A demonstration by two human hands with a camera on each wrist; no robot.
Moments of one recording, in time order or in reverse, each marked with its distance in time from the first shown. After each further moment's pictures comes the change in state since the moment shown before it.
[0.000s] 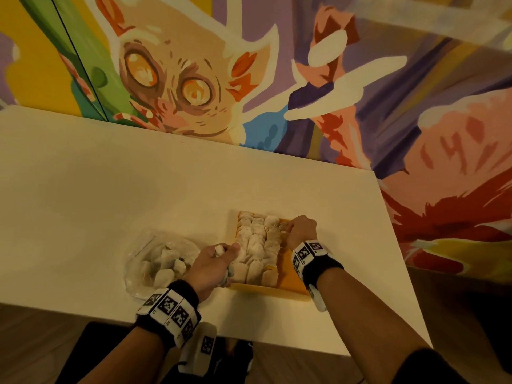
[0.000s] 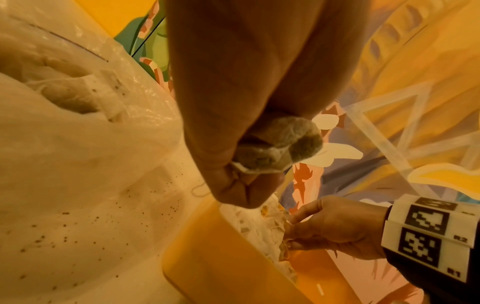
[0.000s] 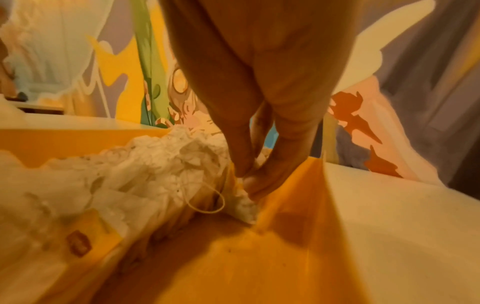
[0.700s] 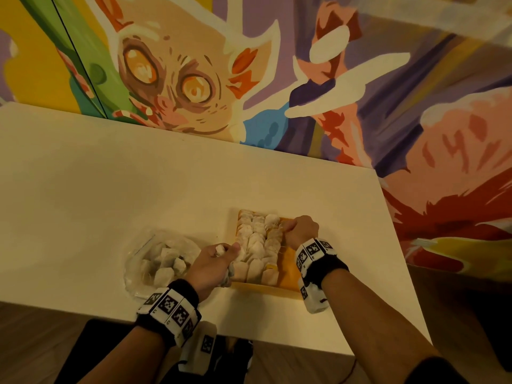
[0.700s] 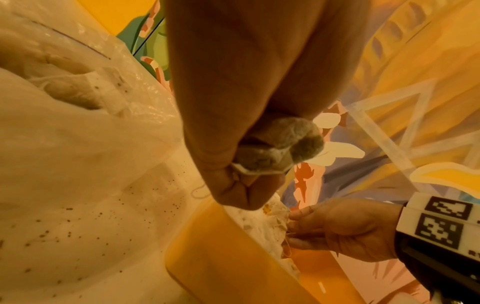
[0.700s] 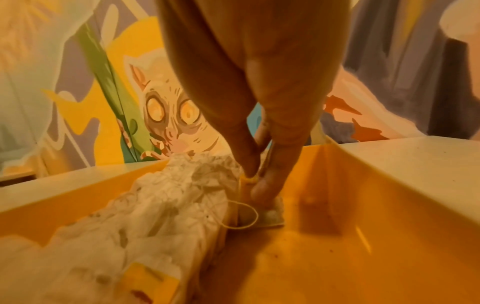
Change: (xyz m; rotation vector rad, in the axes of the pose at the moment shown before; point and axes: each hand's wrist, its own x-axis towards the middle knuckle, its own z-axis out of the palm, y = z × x) left_hand 0.003 -0.004 -0.001 -0.026 -0.022 -0.020; right_hand -0.006 -0.003 -0.007 0.007 0.013 0.008
